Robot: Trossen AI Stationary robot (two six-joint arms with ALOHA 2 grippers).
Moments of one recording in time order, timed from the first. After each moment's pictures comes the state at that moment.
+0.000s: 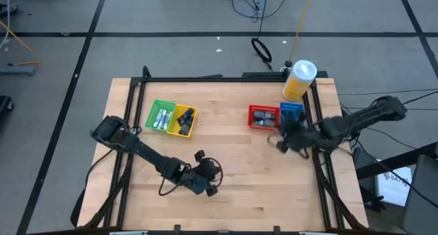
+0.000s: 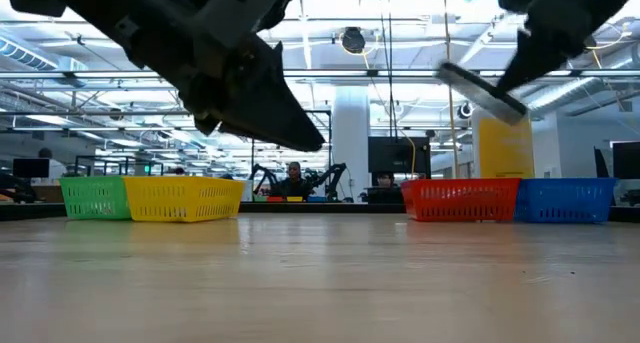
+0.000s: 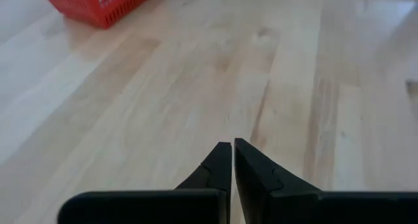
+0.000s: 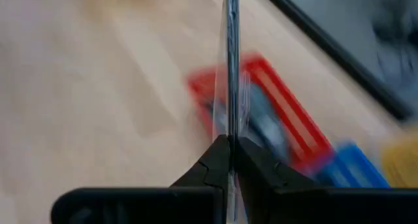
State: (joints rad) left arm -0.49 1.87 1.01 0.15 -0.63 -0.55; right arm 0.35 0.93 0.73 -0.81 0.71 0.65
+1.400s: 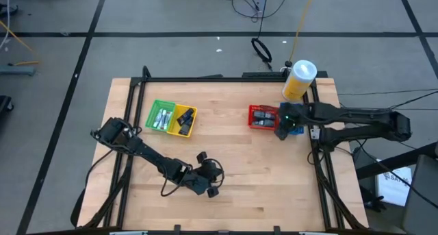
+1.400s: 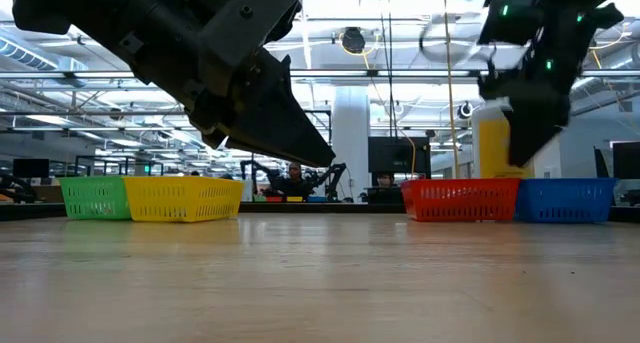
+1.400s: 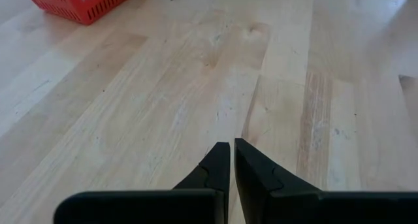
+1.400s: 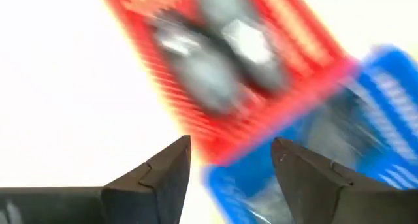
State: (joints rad) left arm -0.49 1.92 1.01 0.22 -0.60 -0.53; right arm -0.27 0.98 0.63 -0.83 0.17 0.45
